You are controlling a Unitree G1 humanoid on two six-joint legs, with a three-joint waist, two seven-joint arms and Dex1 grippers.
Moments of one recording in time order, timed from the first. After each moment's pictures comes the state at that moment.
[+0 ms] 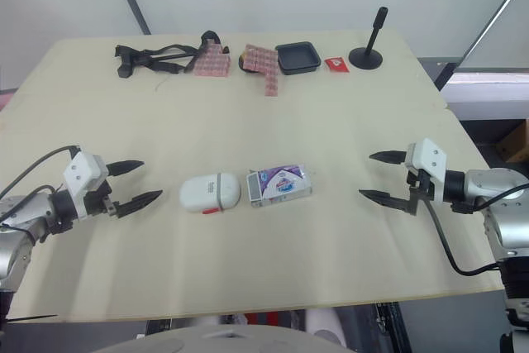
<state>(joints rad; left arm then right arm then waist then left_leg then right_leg) 0.04 0.75 0.23 -0.02 -0.37 0.13 -0.99 -0.15 -0.84 -0.14 0.13 0.39 0.05 1.26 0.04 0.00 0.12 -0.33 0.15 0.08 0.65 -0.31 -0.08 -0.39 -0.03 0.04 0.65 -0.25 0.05</state>
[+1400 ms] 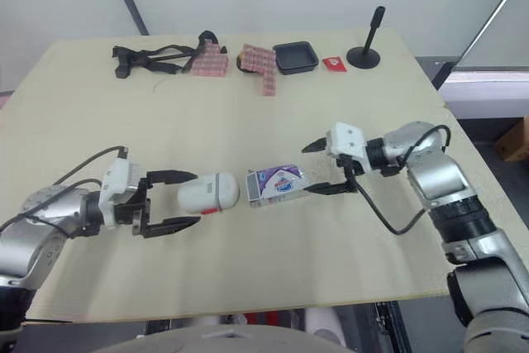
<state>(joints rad) -0.01 0.73 0.06 -0.26 -0.52 0.21 -1.19 -0.57 -0.70 0.25 0.09 0.22 0.16 1.35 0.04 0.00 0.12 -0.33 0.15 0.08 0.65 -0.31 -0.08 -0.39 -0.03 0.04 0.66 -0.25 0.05</state>
